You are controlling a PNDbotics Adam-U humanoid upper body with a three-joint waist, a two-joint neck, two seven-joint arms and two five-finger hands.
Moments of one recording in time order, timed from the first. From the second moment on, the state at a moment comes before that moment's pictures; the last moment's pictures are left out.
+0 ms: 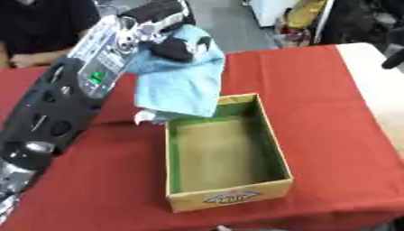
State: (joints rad) left arm -0.85 0.32 -0.34 -1.32 -0.83 0.04 -0.43; right arm -0.32 -0.33 -0.18 -1.98 -0.18 -0.39 0.68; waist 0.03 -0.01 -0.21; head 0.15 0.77
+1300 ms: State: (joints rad) left arm -0.78 0.30 -0.42 -1.27 -0.92 -0.12 -0.56; right arm -0.32 -0.33 -0.17 -1.98 -0.19 -0.38 0.70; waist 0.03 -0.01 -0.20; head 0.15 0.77
